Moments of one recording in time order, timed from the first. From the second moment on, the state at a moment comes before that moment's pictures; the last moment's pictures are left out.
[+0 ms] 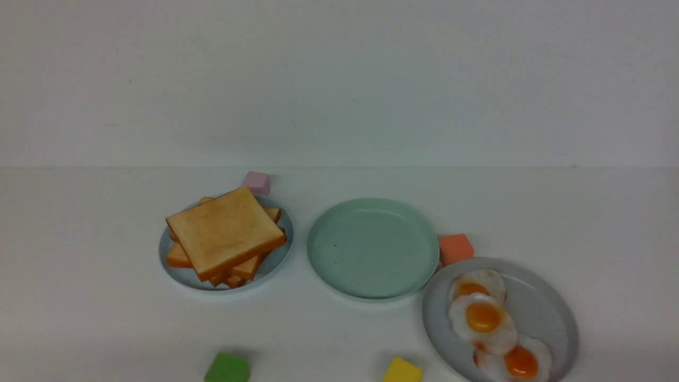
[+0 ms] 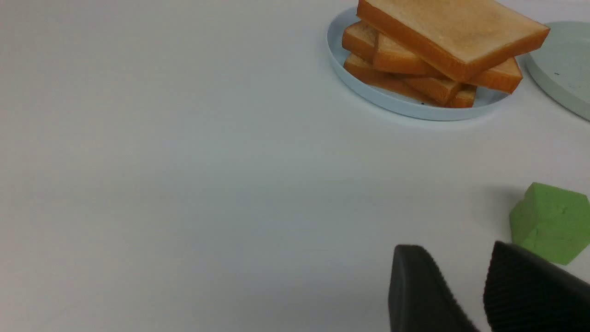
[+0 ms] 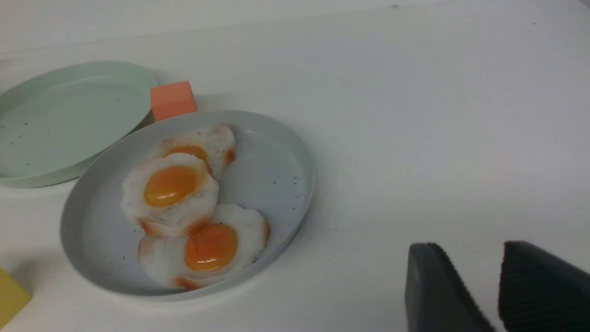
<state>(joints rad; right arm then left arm) -0.03 -0.01 0.02 0.09 0.39 0.00 -0.11 -0.01 0.03 0.03 0.40 -0.15</state>
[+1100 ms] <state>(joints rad) -0.02 -0.01 0.02 -0.01 0.39 0.00 -0.11 -0.01 0.03 0.03 0.40 -0.15</state>
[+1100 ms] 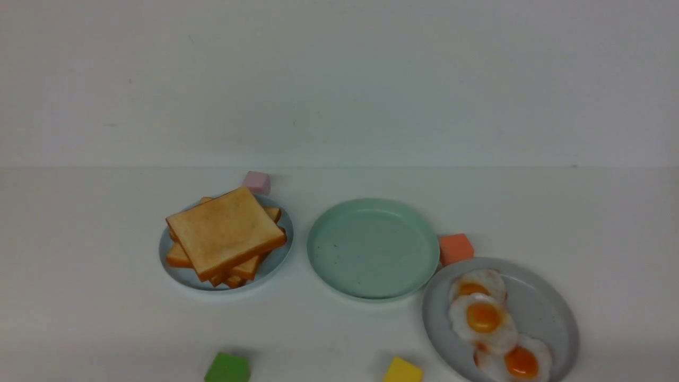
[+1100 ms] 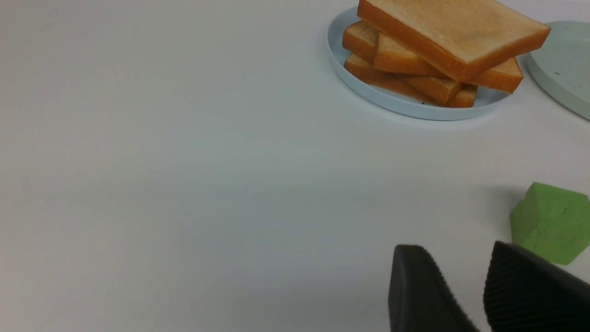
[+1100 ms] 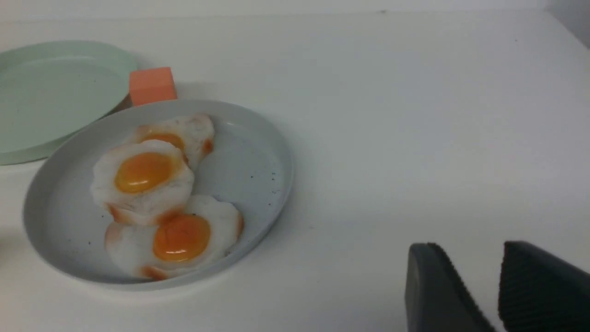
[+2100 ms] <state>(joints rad) -0.02 -0.01 0.03 0.38 -0.21 0.04 -0.11 -0.01 0.03 -0.04 -0.09 -0.38</state>
